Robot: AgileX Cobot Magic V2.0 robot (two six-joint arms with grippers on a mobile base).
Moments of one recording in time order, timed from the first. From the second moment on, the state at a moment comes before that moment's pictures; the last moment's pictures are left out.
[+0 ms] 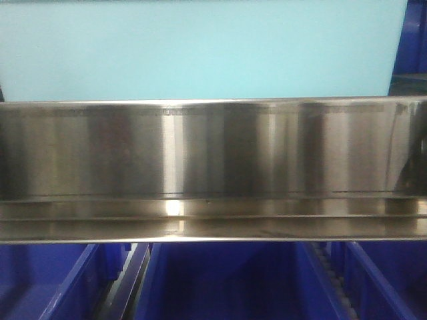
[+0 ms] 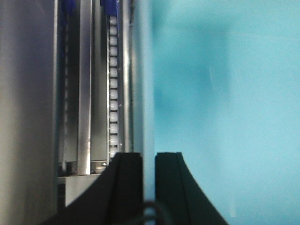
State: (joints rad) left arm -0.30 1.62 -1.52 -0.04 1.10 -0.32; right arm 0.32 1.59 -1.48 -0.04 1.07 0.41
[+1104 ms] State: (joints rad) left arm -0.34 1.54 -1.90 0.13 1.14 -0.30; right arm 0.32 1.53 -1.87 -0.12 1.08 0.32
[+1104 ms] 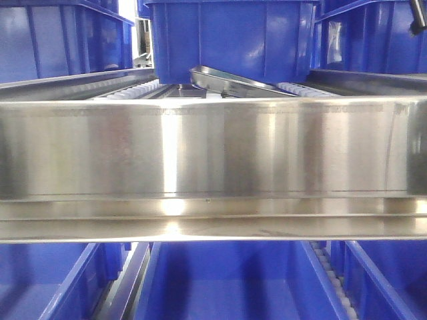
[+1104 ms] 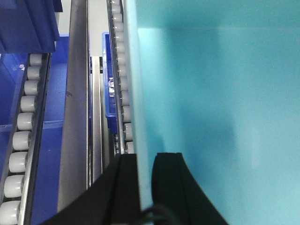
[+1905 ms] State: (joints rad) left arm -0.34 1.54 -1.90 0.15 1.14 -0.30; right arm 0.32 1.54 -1.87 -0.14 1.00 0.32
